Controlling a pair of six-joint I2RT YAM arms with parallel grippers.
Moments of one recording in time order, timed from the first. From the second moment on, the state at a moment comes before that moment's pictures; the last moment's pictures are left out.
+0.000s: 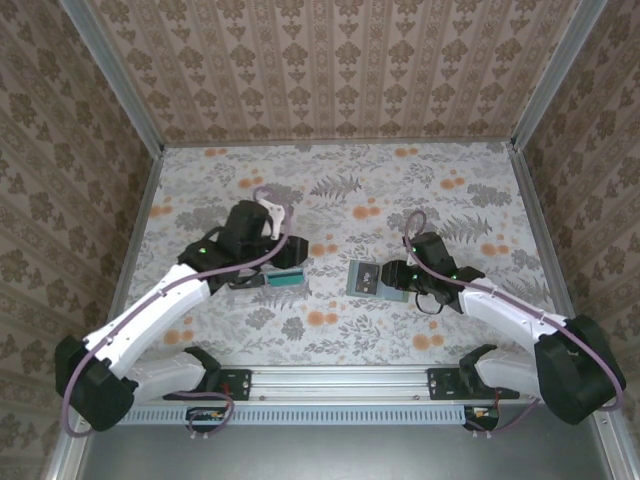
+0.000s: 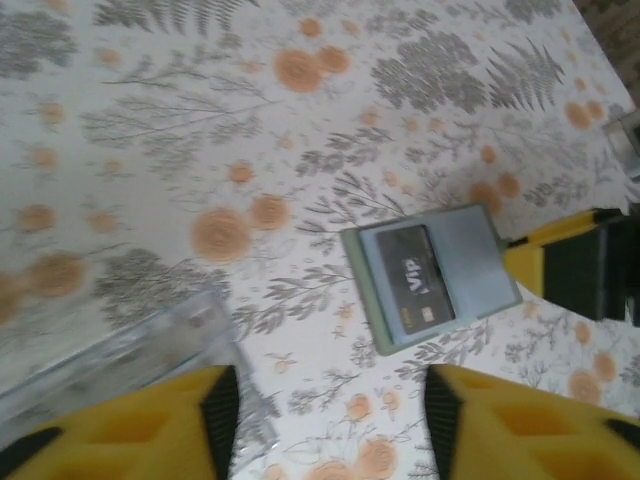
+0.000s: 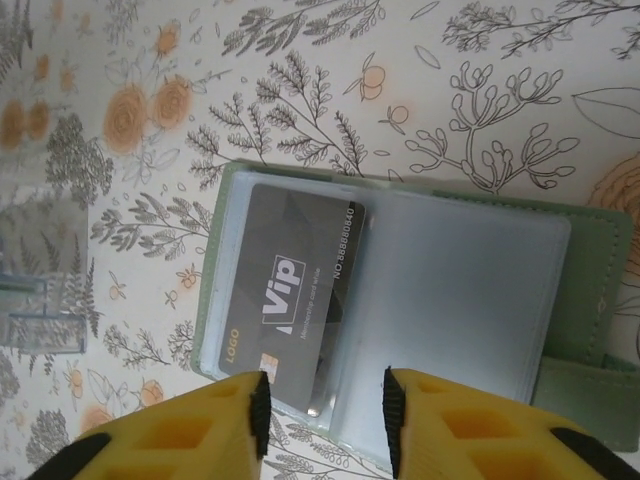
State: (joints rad) left arm -0.72 1.14 0.94 -0.52 0.15 -0.41; right arm 0.44 1.19 0.53 -0.22 -0.17 0.61
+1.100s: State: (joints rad) left arm -0.94 1.87 1.10 -0.25 0.13 -0.62; right arm 0.45 1.45 0.59 -0.13 -0.28 0.72
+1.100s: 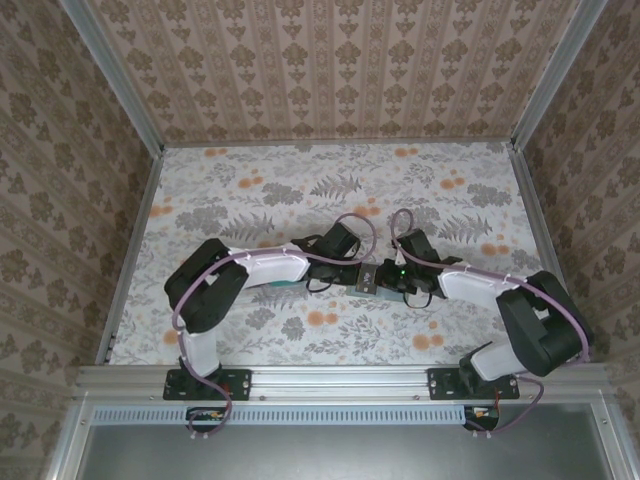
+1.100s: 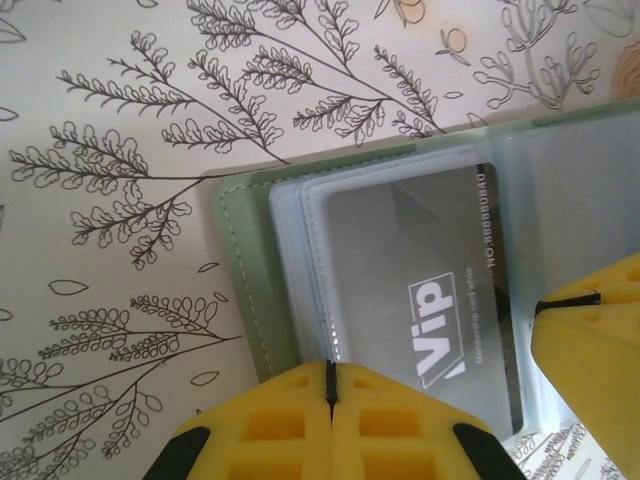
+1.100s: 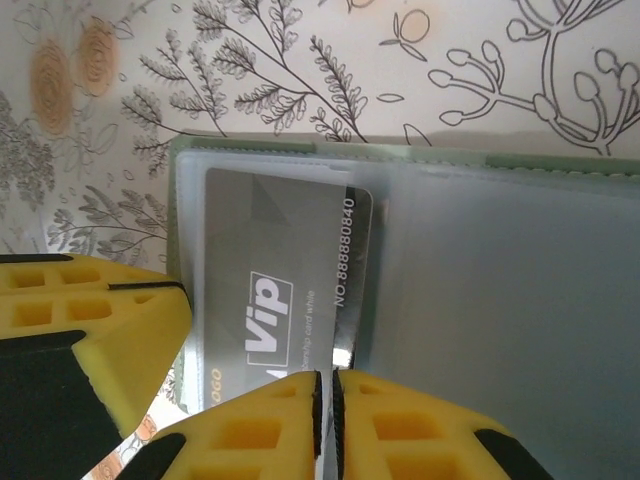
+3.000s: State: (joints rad) left arm -0.97 1.91 1.19 -0.34 0.12 -0.64; right arm 0.44 1.50 0.63 -0.19 -0.27 0.74
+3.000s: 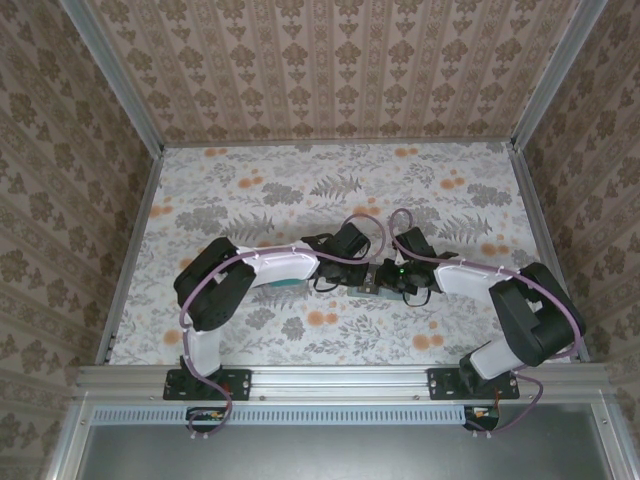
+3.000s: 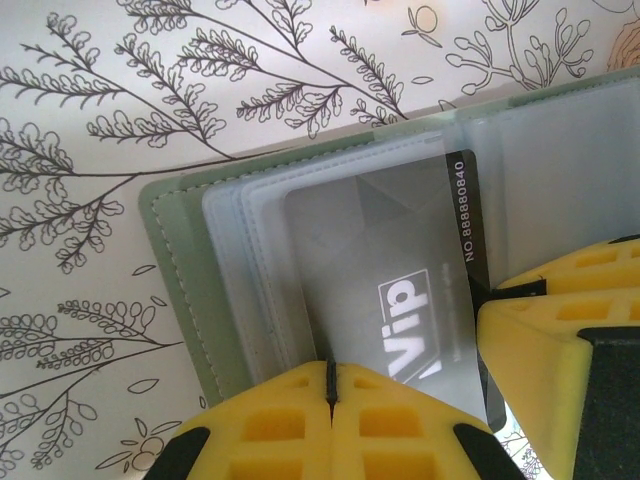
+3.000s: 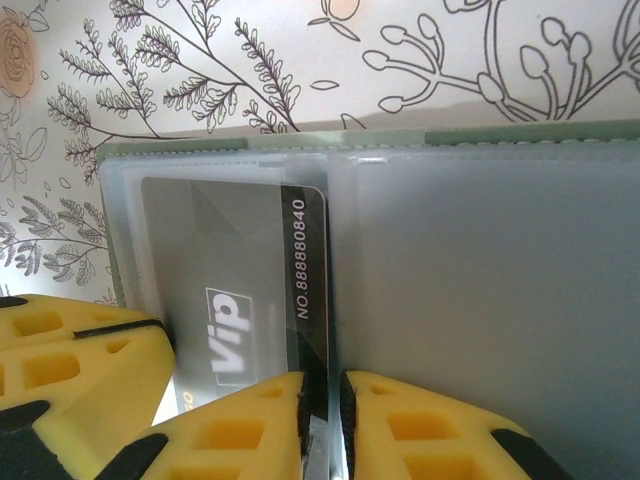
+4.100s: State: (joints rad) left arm -0.95 1.92 1.19 -0.34 0.13 -0.64; right arm 0.31 1.49 0.52 0.00 -0.45 0.79
